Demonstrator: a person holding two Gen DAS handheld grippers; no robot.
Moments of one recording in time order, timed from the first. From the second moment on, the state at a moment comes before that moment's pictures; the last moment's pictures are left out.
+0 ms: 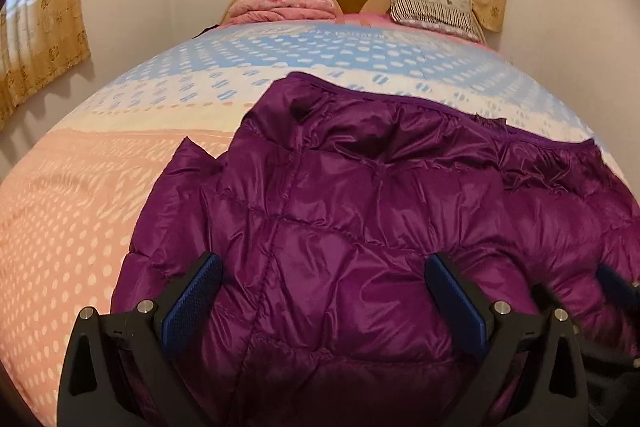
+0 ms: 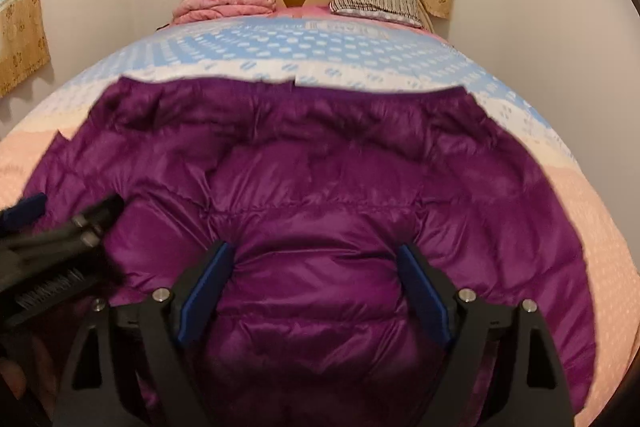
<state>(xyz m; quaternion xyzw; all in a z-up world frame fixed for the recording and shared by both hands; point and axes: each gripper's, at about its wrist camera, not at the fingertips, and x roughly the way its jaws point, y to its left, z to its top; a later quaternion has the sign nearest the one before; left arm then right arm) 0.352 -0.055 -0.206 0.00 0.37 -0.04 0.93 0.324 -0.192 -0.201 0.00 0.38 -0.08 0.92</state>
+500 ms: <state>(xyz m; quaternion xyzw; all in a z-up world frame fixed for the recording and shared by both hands) 0.281 0.055 -0.209 -0.07 0.39 0.03 0.92 0.252 -0.187 -0.187 -0.01 0.36 -0.07 0.93</state>
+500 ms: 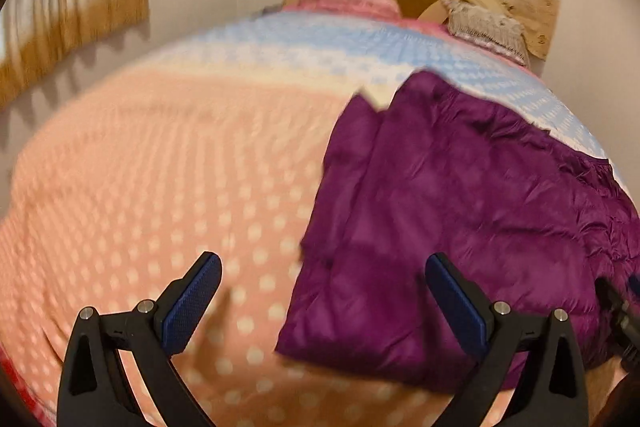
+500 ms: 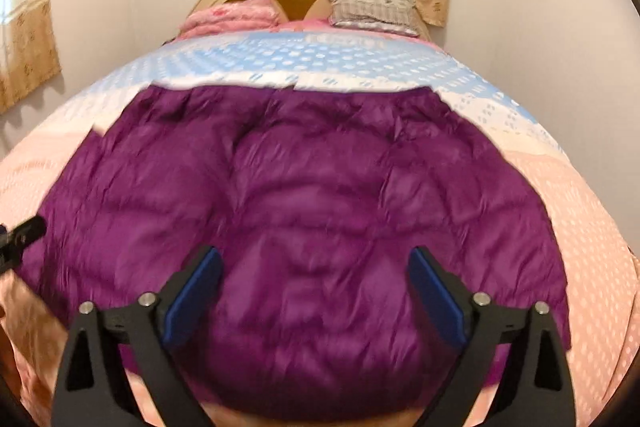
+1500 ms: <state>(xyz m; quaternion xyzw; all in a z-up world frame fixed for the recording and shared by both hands) 0.250 0.083 -0.146 -0.07 0.32 -0.02 0.94 0.240 -0.131 -0.183 -0.04 0.34 0.03 0.94</state>
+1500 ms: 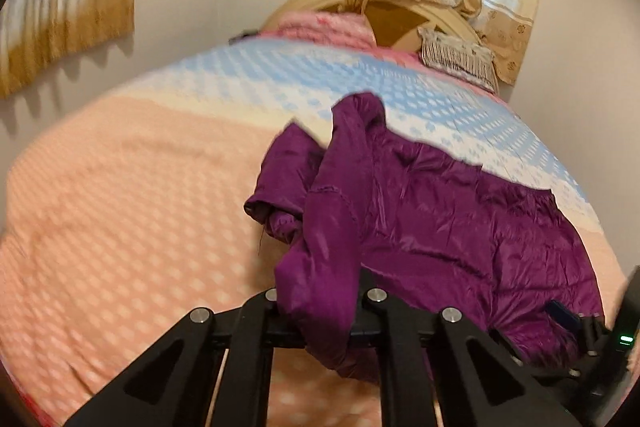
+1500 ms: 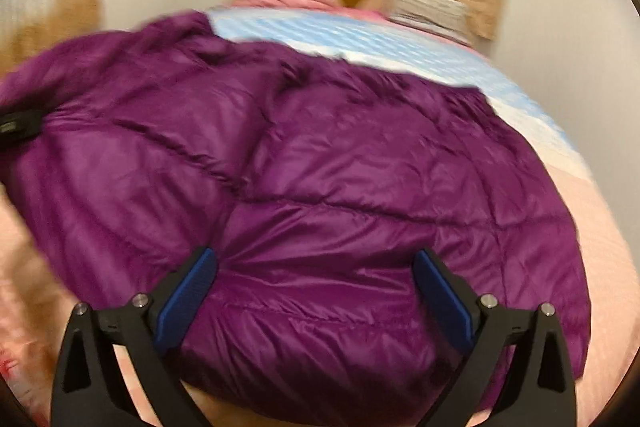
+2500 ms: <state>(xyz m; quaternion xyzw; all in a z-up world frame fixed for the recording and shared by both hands) 0.184 -0.250 -0.187 0.27 0.26 -0.32 0.87 0.129 -0.444 -0.192 0.12 0.36 -0.26 0.89</state>
